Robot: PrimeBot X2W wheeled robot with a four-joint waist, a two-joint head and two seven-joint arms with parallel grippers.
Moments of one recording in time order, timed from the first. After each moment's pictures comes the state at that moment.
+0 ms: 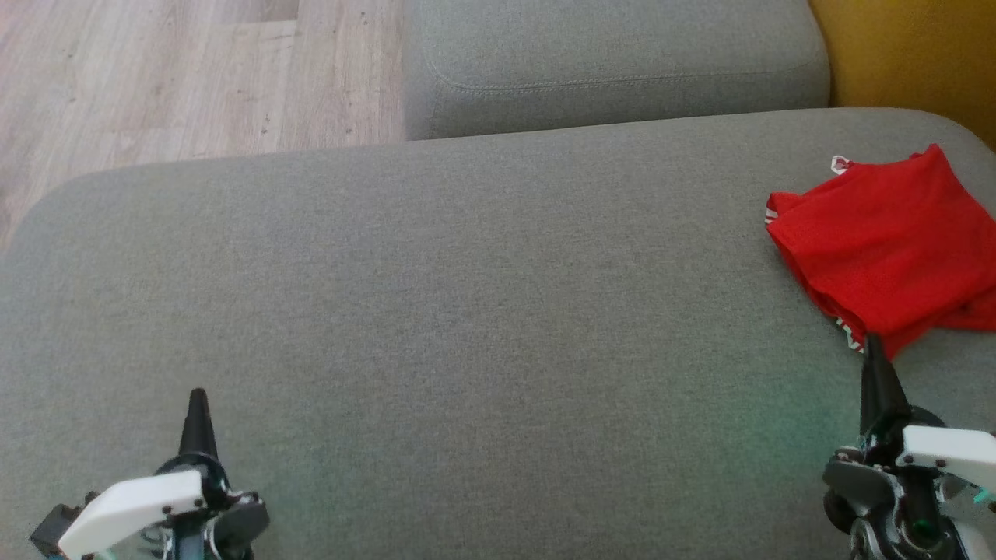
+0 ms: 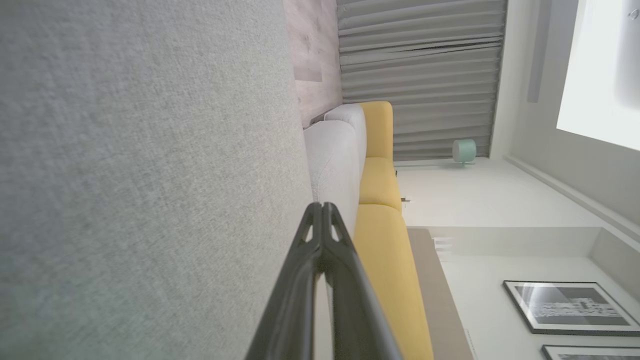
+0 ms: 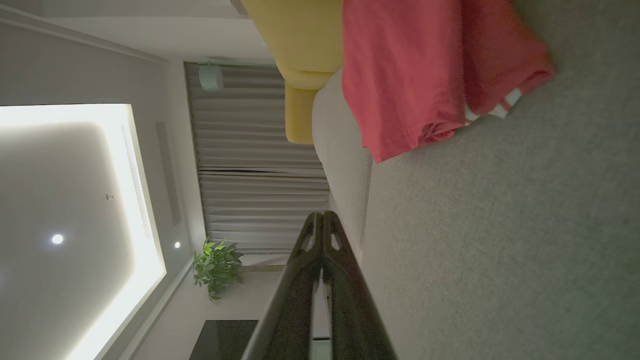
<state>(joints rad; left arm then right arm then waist) -0.03 0.07 0.01 0.26 -1.57 -0.11 0.06 -0.03 -0.06 -0.09 0.27 1.56 0.13 0.06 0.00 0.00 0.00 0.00</state>
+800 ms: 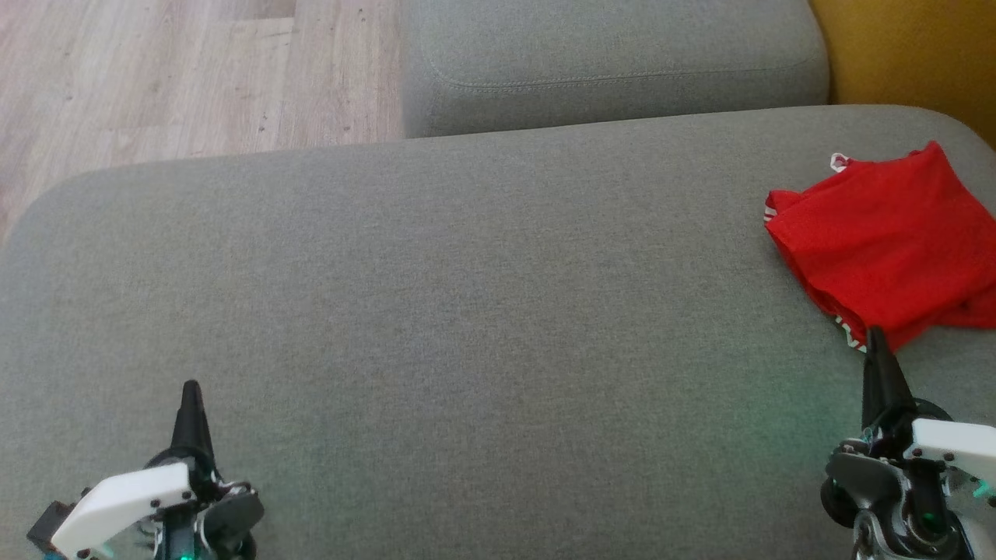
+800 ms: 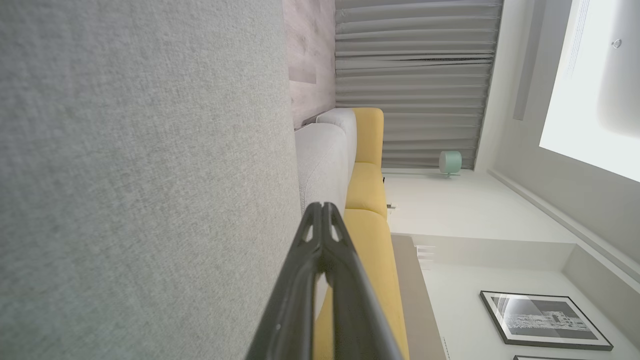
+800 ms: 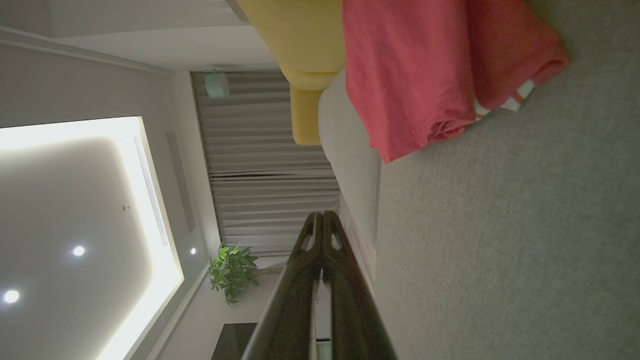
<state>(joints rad) -0.06 0.07 0.04 0.27 -1.64 -0.12 0.08 -0.06 -0.06 -0.11 0.28 1.63 0.13 0.09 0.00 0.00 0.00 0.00</state>
